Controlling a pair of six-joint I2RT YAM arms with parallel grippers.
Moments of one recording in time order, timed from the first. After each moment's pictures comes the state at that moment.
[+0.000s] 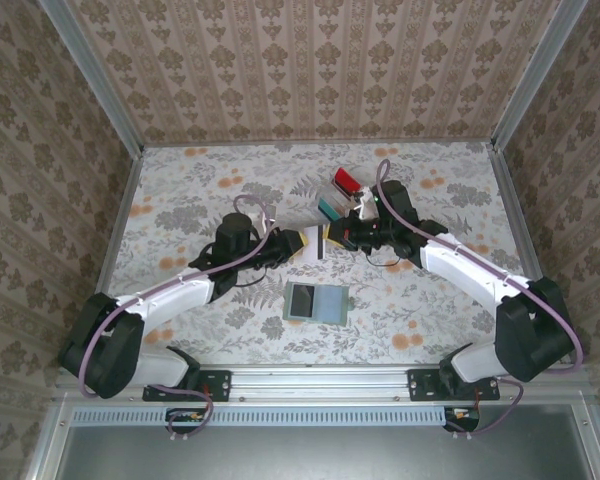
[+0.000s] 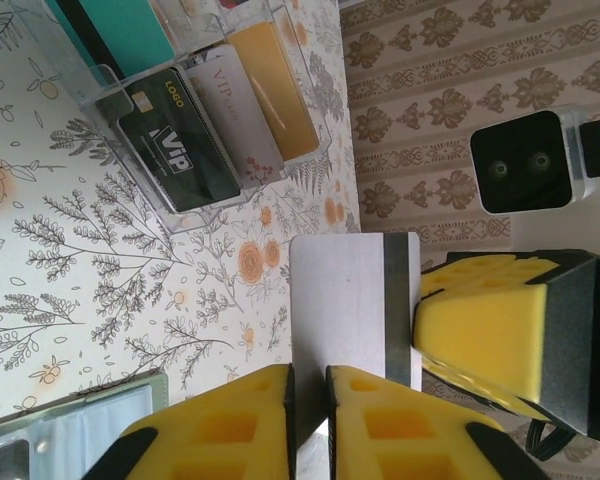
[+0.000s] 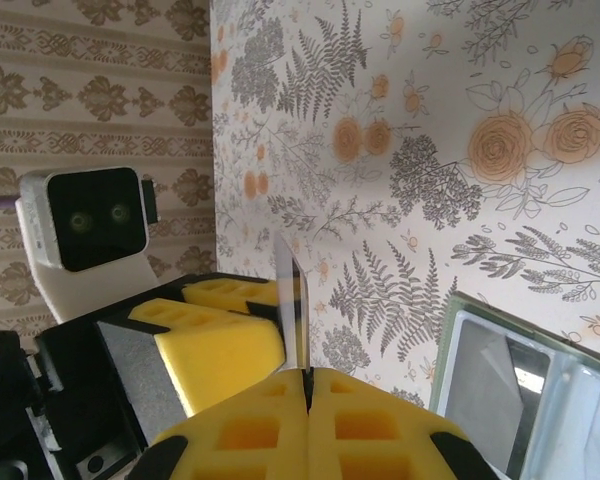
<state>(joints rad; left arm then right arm) -0.62 1.32 0.63 0.32 0.53 -1.09 0.45 1.42 0.97 -0.19 -0.61 0.94</state>
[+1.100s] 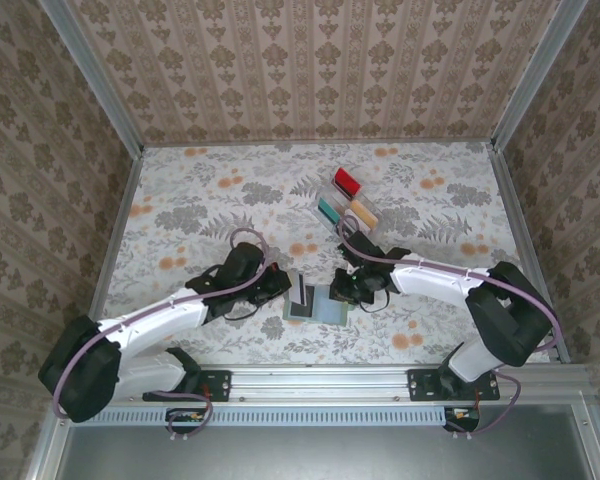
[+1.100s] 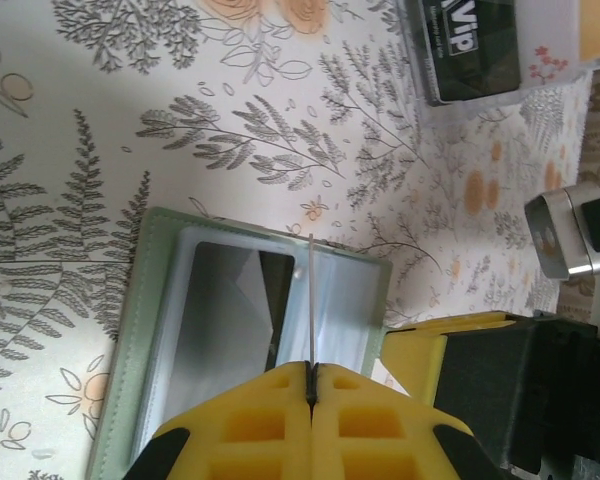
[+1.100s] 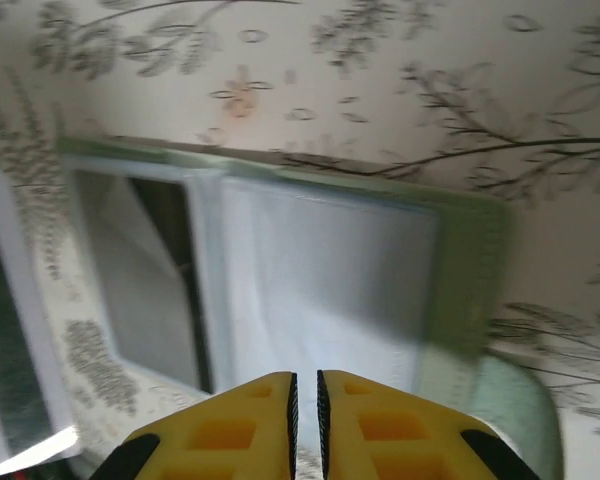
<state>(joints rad) -0.78 1.17 0.53 -0.12 0.22 -1.10 0.69 1.53 0.81 -0.44 -0.26 0.89</state>
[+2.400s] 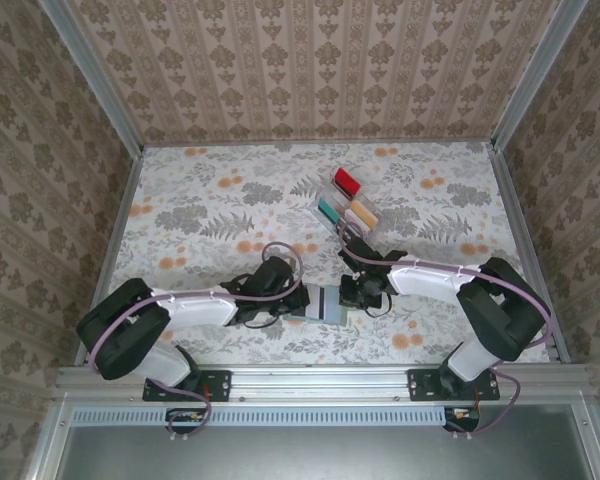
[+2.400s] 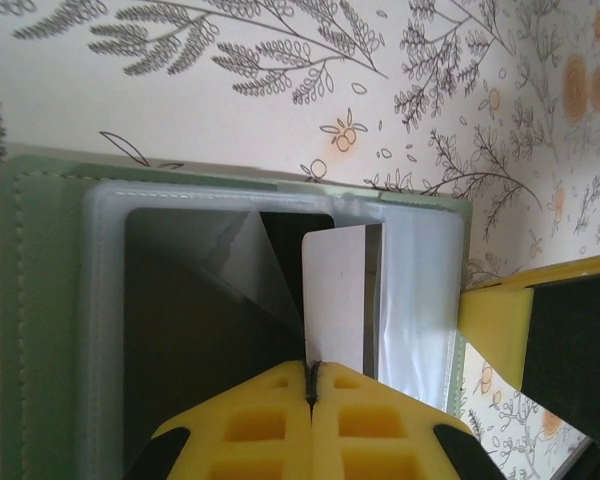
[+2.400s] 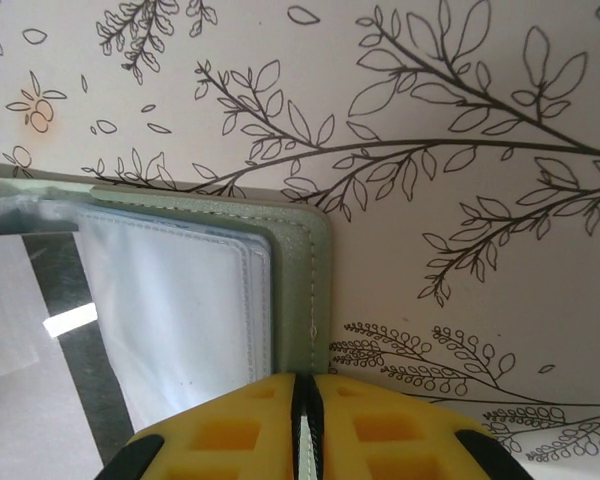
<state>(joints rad) -0.93 1.45 0.52 0.11 0.17 -0.99 0.69 1.58 0.79 -0.48 -0.17 0.87</state>
